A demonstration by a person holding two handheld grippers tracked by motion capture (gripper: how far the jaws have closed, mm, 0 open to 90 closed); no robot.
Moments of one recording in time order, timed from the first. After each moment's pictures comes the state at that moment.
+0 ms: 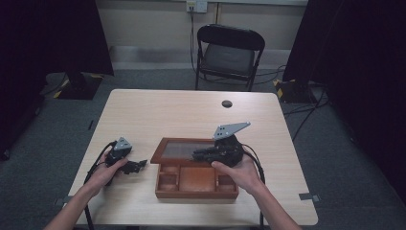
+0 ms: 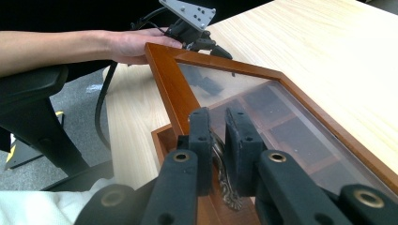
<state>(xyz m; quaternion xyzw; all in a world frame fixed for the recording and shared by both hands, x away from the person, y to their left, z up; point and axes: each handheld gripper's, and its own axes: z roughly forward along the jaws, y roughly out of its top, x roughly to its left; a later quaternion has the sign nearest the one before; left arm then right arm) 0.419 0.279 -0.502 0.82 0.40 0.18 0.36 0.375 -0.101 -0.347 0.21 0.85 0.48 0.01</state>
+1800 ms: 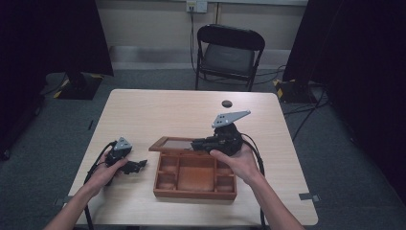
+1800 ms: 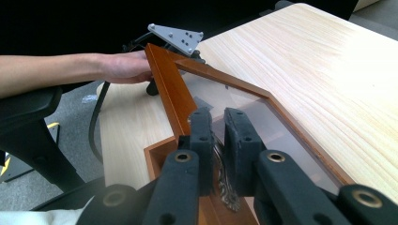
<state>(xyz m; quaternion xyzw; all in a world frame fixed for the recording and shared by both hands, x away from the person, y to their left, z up) 0.419 0.279 -0.502 0.83 0.40 0.18 0.36 0.393 -0.097 -0.327 0.22 0.84 0.49 0.02</state>
